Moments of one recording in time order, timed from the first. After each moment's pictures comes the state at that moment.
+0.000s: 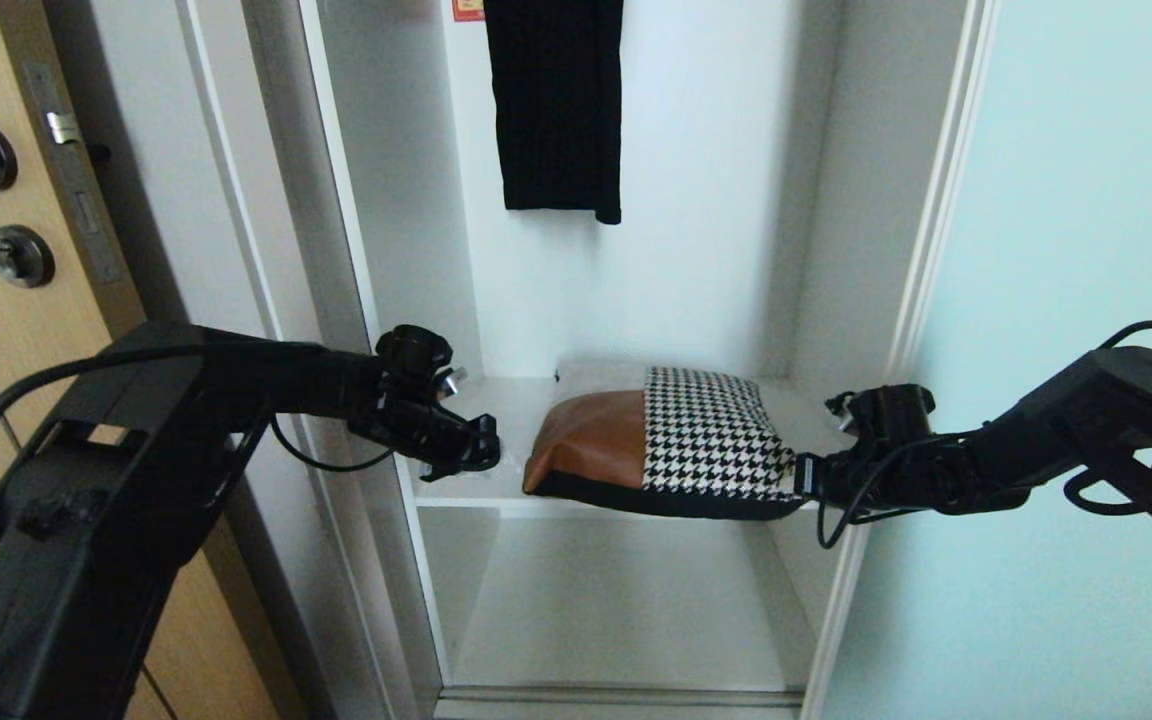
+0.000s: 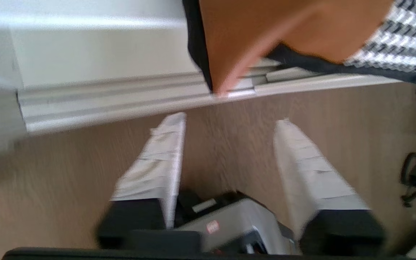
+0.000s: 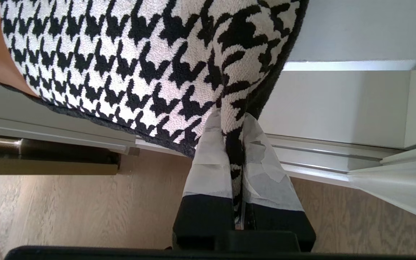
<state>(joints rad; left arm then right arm) -0.18 2.48 -1.90 0.33 -0.47 -0.30 0.09 2.39 -1.34 -0.36 0.31 0.35</state>
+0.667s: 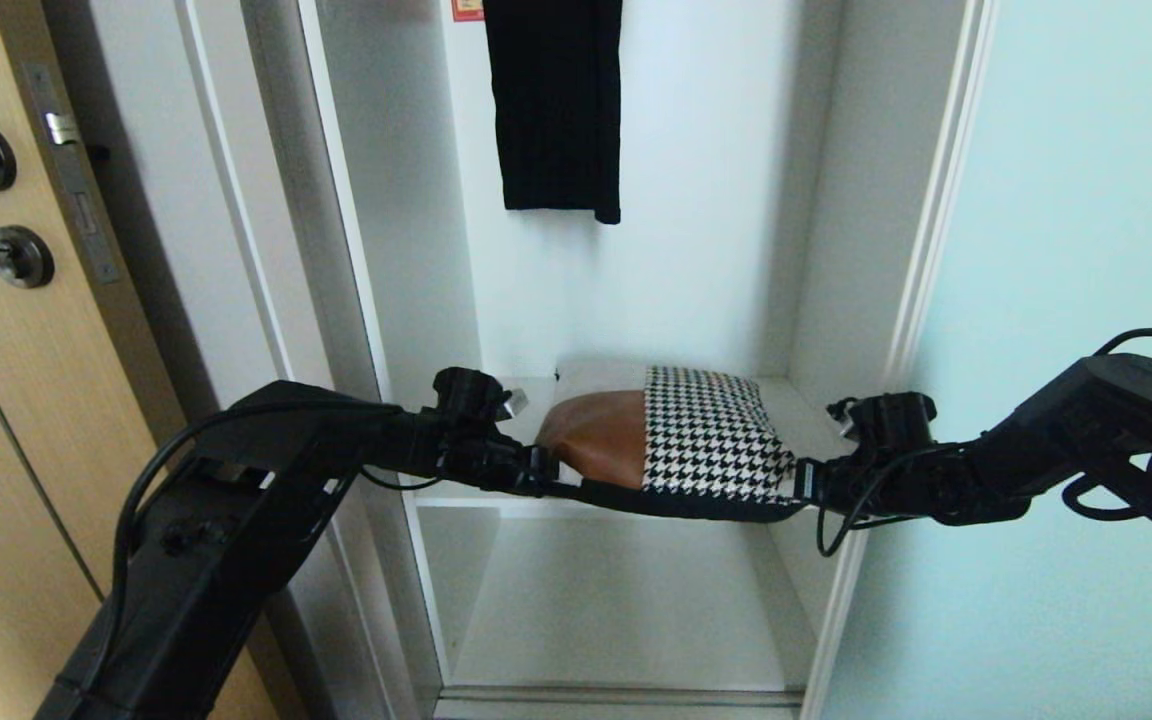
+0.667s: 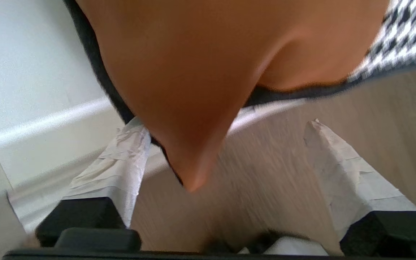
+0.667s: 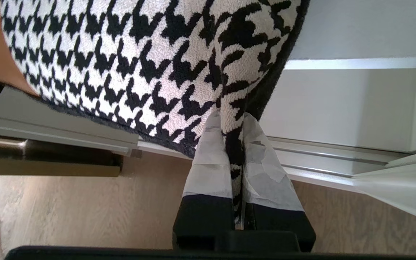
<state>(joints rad) -0.26 2.67 -1.94 0.00 -0.52 -0.18 0.09 2.40 -1.30 -0.42 0.33 0.36</state>
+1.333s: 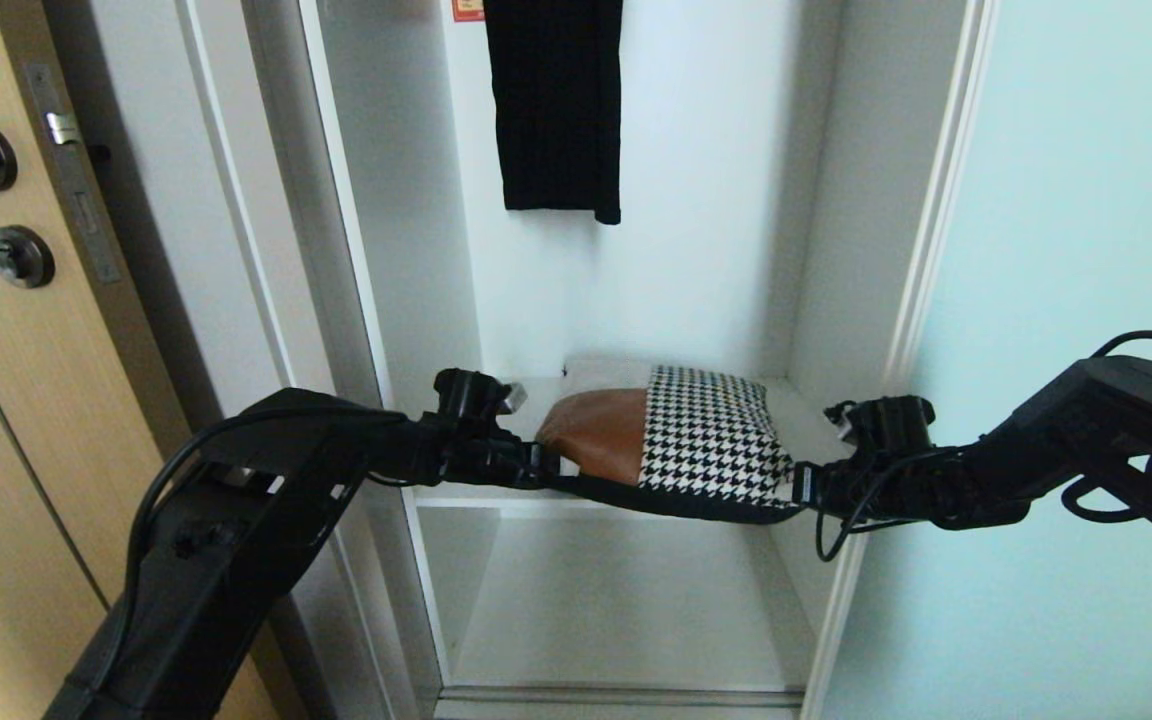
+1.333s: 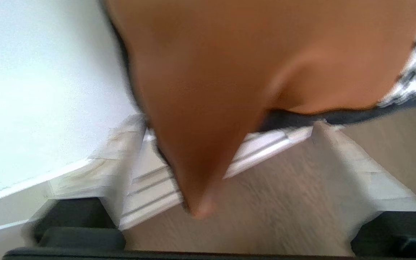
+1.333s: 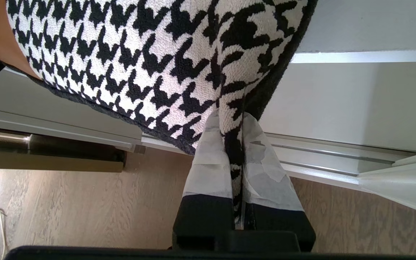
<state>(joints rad) -0.26 2.69 -1.93 -0.11 -0.40 -0.13 0.09 2.40 -1.29 -0.44 0.34 0.36</state>
